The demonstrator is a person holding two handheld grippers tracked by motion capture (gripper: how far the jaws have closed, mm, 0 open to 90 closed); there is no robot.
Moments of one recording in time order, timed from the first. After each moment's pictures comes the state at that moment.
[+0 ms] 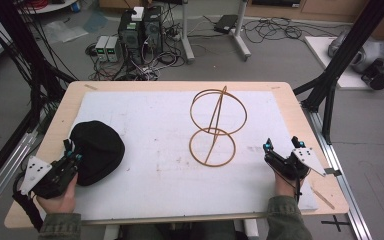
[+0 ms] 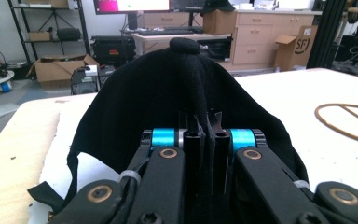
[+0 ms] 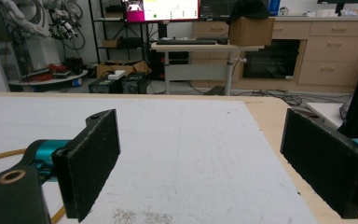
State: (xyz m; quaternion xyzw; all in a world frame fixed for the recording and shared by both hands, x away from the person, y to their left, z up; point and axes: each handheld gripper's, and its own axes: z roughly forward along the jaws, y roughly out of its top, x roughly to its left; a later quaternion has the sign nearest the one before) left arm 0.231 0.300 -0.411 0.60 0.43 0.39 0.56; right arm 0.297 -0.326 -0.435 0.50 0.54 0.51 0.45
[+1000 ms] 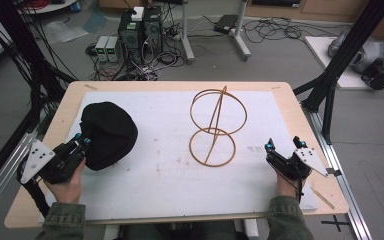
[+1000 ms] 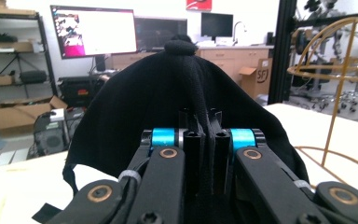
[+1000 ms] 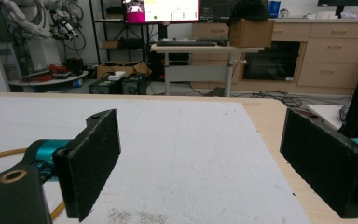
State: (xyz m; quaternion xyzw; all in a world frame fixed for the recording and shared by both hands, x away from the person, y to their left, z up) left arm 0.253 0.274 -0.369 0.59 0.34 0.38 0.63; right arm 0.297 -0.331 -0.435 0.50 0.54 0.51 0.45
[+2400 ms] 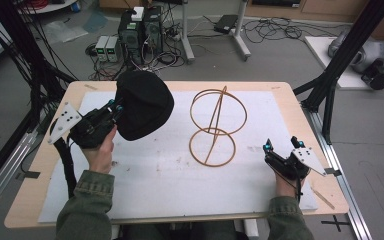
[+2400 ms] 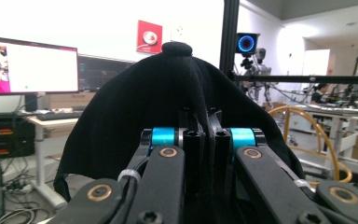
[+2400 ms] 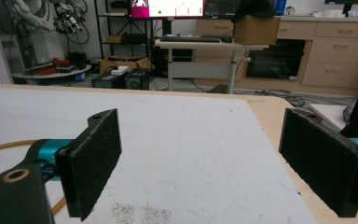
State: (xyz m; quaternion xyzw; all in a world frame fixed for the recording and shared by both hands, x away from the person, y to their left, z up) left arm 0.313 0.204 -0.316 0.56 0.27 0.31 0.73; right arm 0.299 -0.328 -0.437 0.49 0.56 0.50 0.45
